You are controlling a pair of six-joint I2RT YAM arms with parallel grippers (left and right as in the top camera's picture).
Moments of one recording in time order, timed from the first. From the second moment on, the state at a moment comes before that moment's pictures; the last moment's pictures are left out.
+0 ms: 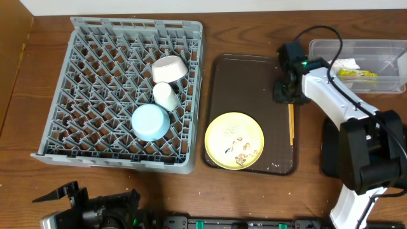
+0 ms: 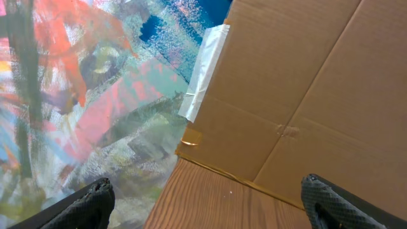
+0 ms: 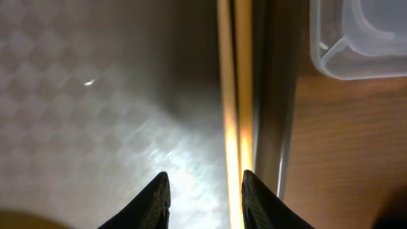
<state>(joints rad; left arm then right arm) 0.18 0.01 0.11 0.59 -1.57 0.30 0.29 1.98 1.41 -0.80 0.07 0.41</state>
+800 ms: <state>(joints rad) 0.18 0.01 0.11 0.59 -1.57 0.30 0.28 1.98 1.31 -0.66 0.05 0.41</state>
